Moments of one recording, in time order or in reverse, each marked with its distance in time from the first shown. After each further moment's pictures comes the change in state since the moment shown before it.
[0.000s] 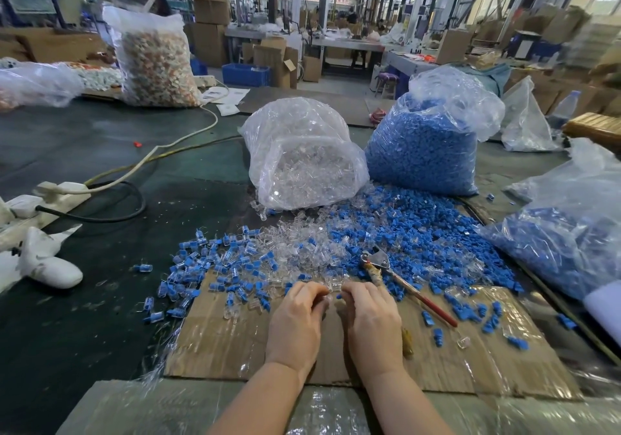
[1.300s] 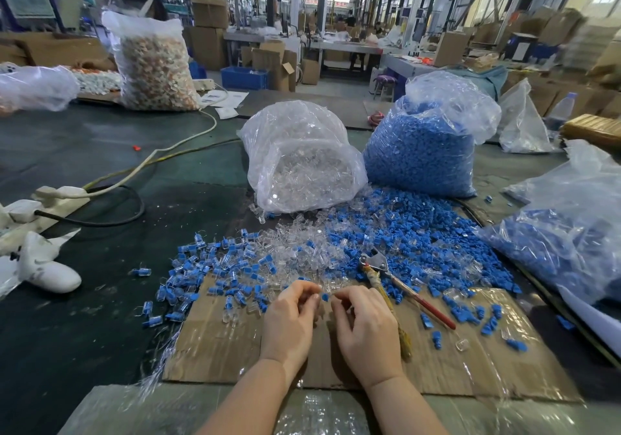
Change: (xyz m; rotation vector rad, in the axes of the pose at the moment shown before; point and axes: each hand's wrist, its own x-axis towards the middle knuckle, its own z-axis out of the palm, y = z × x) left_hand 0.004 -0.001 -0.008 -0.416 -0.062 -0.249; right_hand -0.002 -0.002 -0.005 0.171 -0.056 -0.020
